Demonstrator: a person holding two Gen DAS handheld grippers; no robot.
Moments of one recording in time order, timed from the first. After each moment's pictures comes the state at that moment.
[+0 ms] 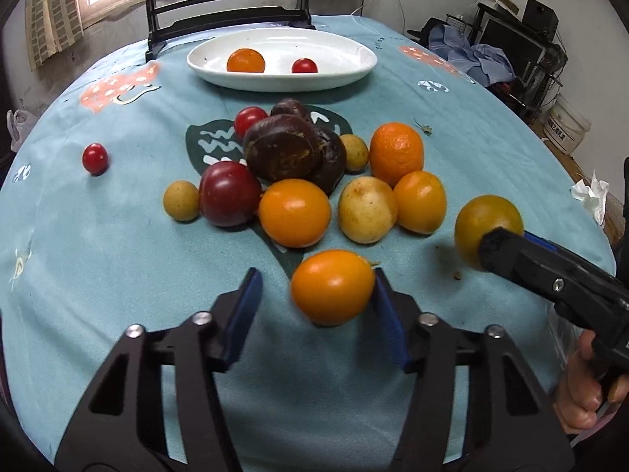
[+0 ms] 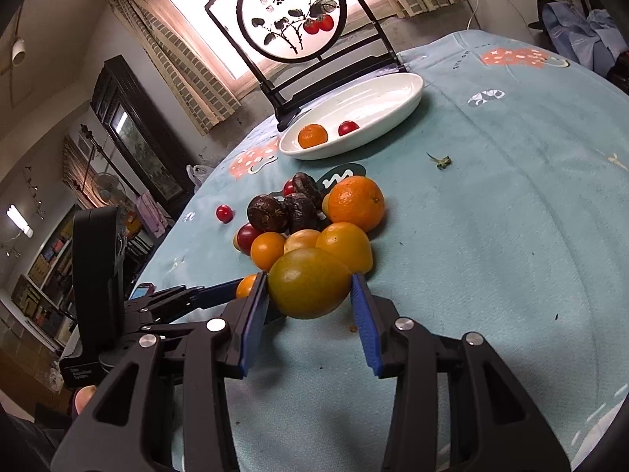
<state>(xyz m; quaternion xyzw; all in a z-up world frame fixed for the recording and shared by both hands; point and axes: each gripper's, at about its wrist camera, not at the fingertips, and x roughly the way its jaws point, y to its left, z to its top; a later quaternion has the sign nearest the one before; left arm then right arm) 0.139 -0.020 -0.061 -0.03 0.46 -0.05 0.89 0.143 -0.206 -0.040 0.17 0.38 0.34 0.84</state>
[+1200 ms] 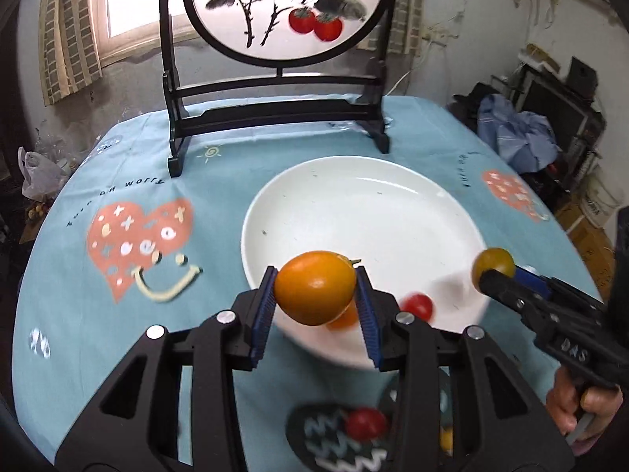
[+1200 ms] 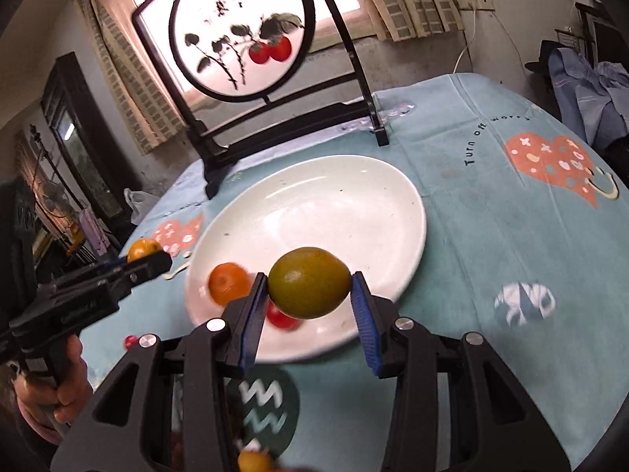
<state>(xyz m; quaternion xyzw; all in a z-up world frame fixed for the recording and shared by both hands) 0.345 0.063 0.013 -0.04 0.40 0.01 0.92 0.369 -0.145 -0.013 0.10 0.38 0.24 0.89</state>
